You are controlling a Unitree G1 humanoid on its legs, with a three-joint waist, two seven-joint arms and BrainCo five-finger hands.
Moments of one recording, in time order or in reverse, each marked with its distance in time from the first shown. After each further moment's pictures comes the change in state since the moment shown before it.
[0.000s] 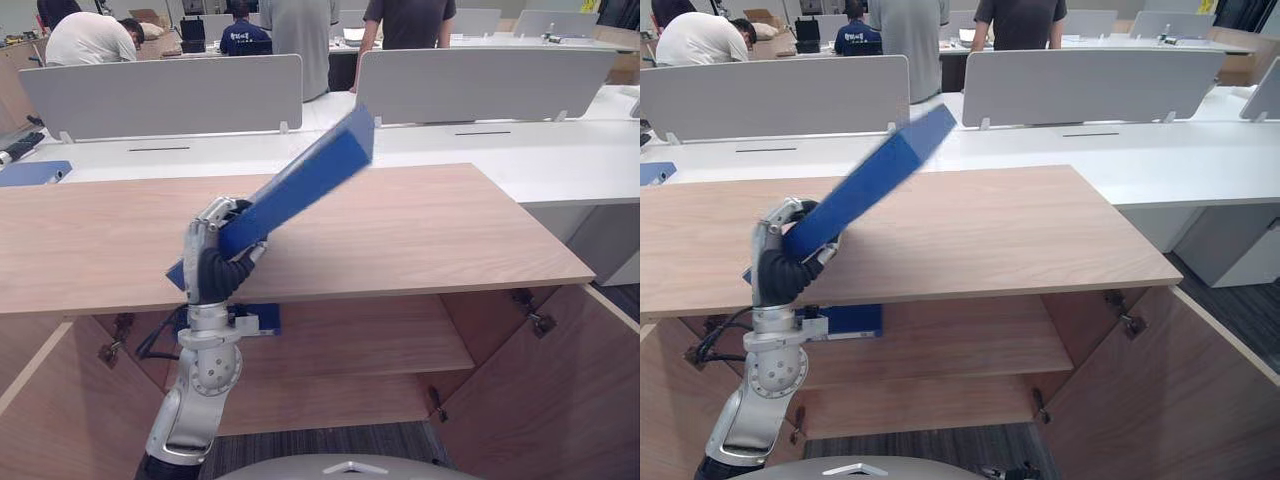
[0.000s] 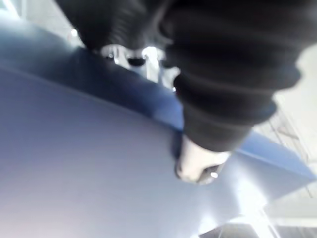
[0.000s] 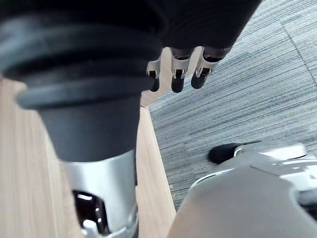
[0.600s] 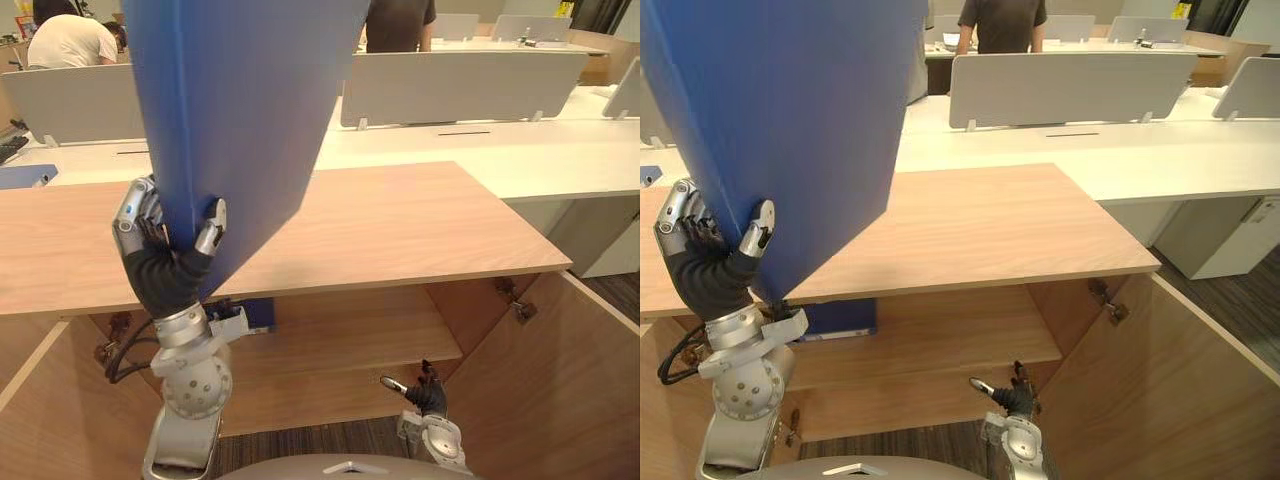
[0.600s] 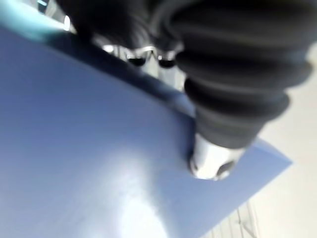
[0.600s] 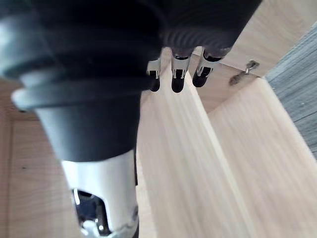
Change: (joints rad) left arm 0.056 -0.075 -0.047 -0.208 -0.339 -0.105 0.071; right arm 0.141 0.101 0.034 -0.680 0.040 -0.118 -0.051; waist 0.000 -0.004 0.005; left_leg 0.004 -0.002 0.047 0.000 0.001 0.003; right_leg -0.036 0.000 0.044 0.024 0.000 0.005
